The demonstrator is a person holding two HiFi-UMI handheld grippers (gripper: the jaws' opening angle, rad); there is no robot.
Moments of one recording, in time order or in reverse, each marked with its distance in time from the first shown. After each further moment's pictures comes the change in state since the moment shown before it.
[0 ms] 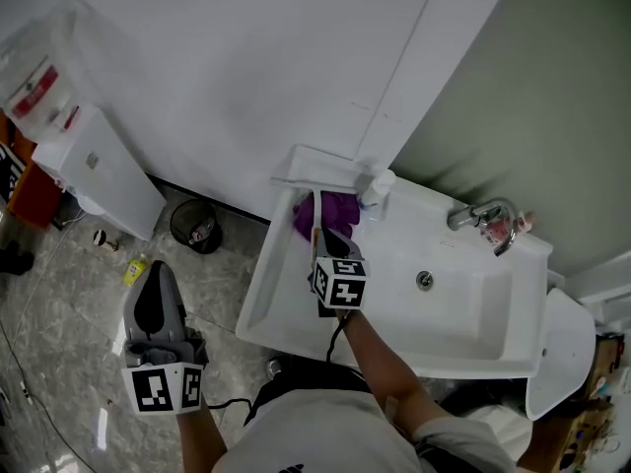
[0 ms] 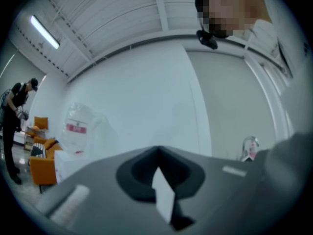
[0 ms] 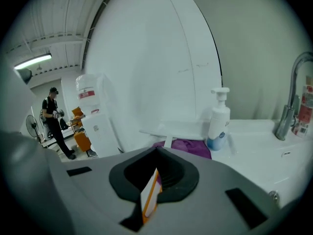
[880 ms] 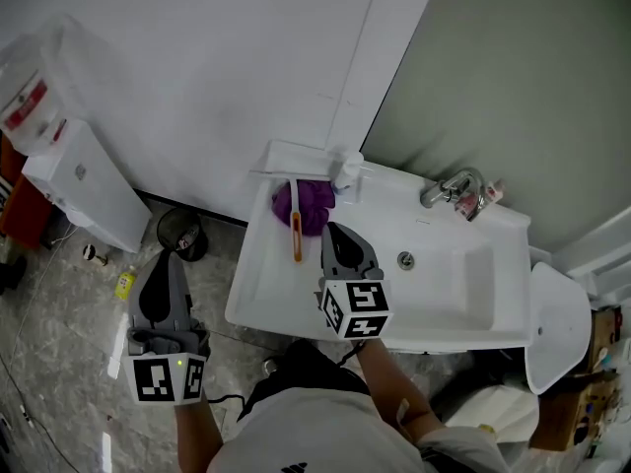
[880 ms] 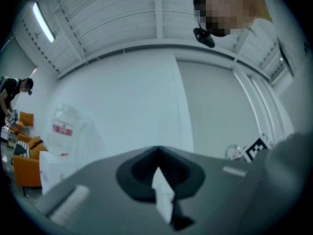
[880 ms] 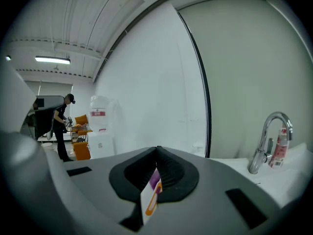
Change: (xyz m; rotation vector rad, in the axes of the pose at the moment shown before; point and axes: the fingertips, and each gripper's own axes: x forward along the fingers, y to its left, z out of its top) left arm -0.027 -0.044 0.023 -0.010 -0.073 -0.153; right arm -0.153 0.020 0.071 -0.121 -0.312 -0.020
